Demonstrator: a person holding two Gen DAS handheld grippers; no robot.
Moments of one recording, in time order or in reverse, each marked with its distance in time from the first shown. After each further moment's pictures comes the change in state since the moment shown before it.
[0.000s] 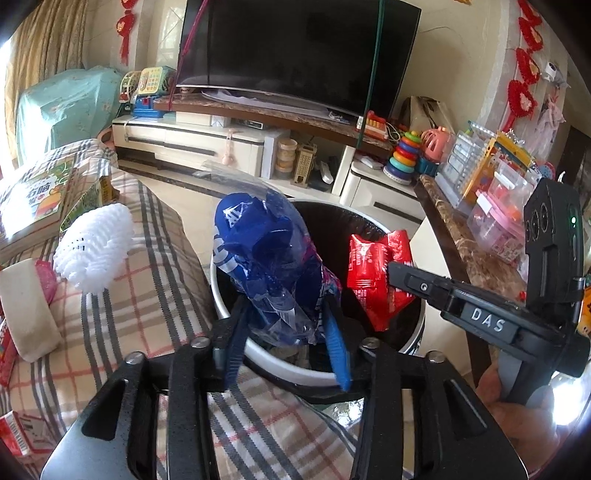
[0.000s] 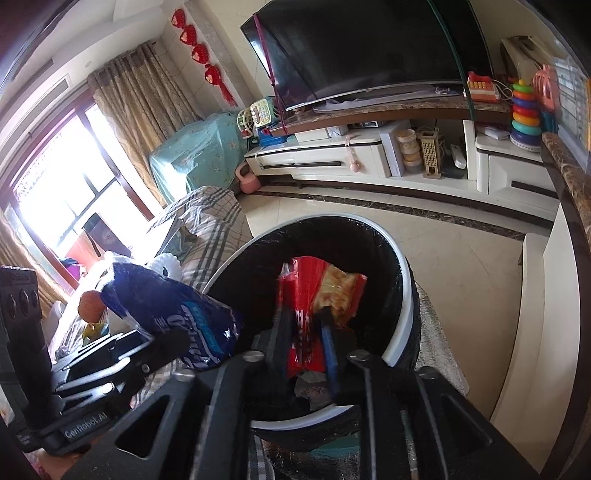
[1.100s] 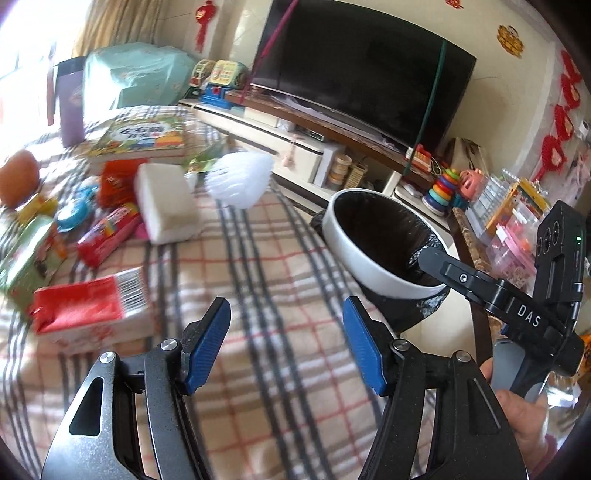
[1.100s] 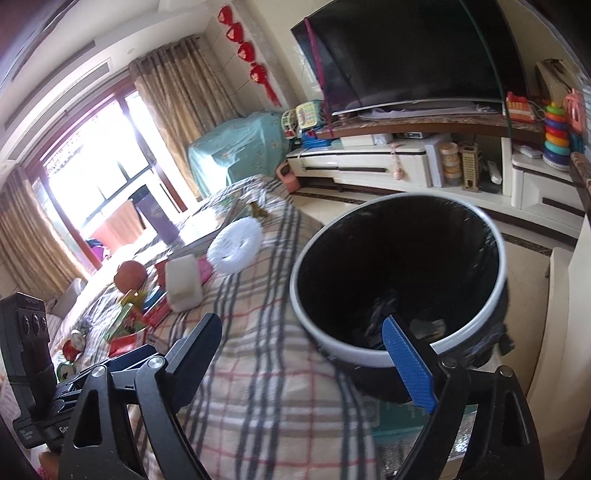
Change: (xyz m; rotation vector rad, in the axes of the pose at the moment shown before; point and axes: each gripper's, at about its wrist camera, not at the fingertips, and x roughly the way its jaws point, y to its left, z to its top) left arm -0.100 0.080 -0.086 -0.223 -0.065 0.103; right arm -0.014 0.081 -0.049 -0.103 -0.023 0.104
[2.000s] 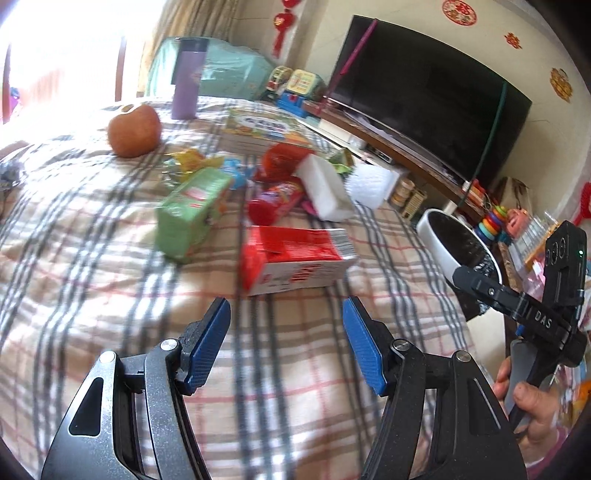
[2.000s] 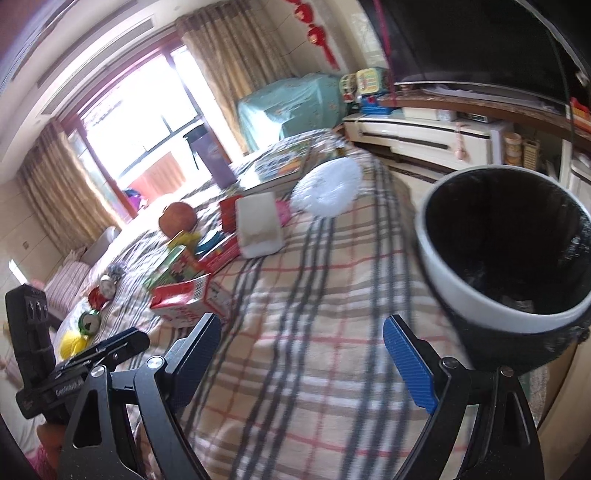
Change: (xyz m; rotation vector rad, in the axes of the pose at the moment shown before) left arm -0.071 0.106 -0.042 -0.168 -0.047 0.175; right arm 0.034 0.082 -0.031 -0.138 0.150 0.153
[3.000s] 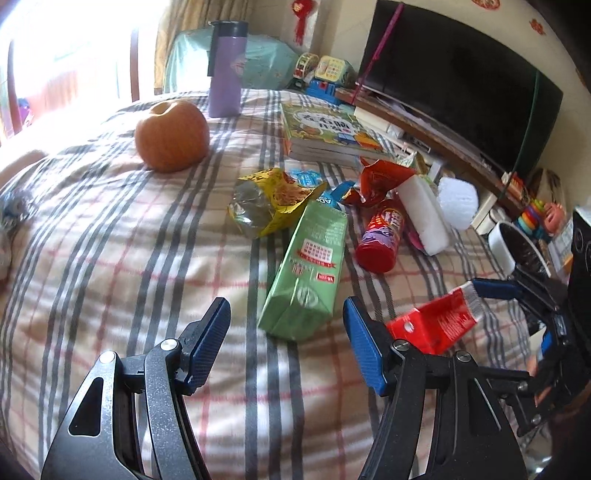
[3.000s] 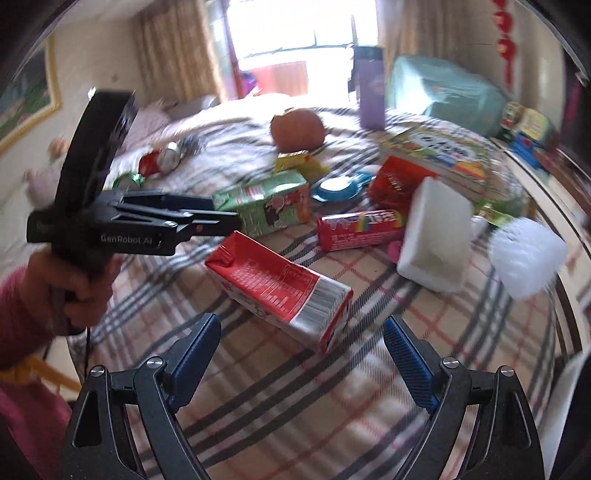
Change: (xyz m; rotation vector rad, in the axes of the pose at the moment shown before) left arm 0.052 0.069 0.055 0.050 0.067 0.118; right arm 0.102 0.097 0.017 -0.614 0.248 0.223
